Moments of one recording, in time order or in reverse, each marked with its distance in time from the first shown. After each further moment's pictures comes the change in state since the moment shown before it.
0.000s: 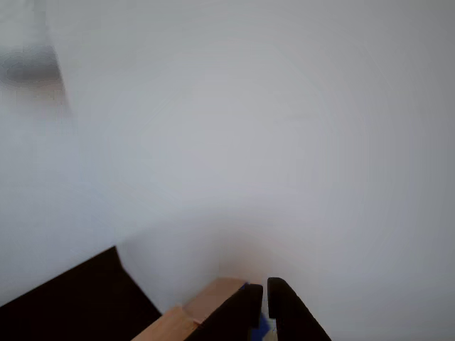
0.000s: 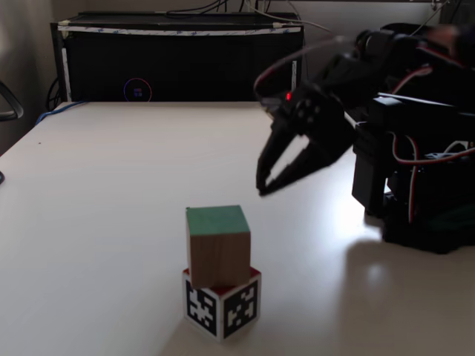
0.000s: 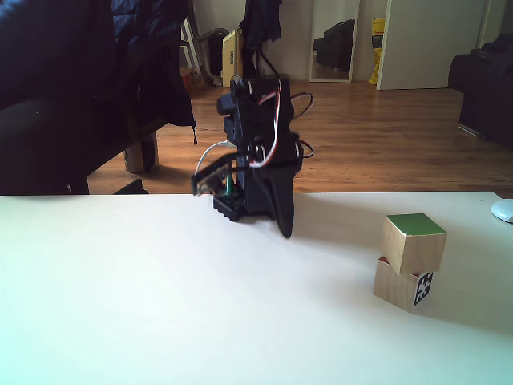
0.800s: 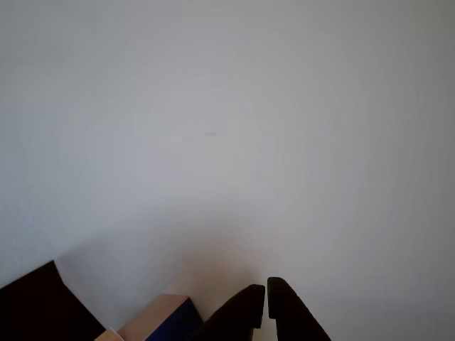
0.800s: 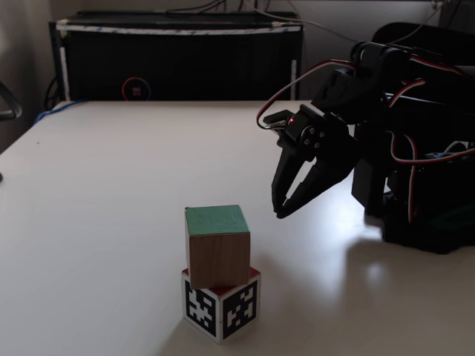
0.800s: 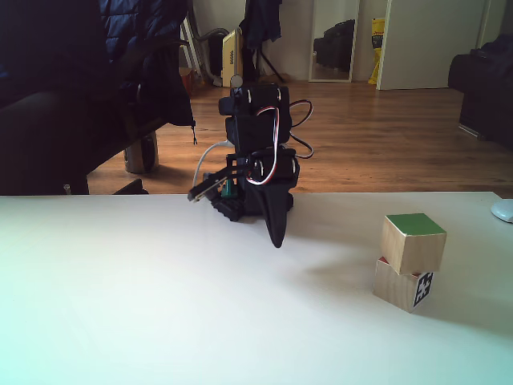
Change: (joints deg) arm 1.5 0.5 2.5 5.8 -4.8
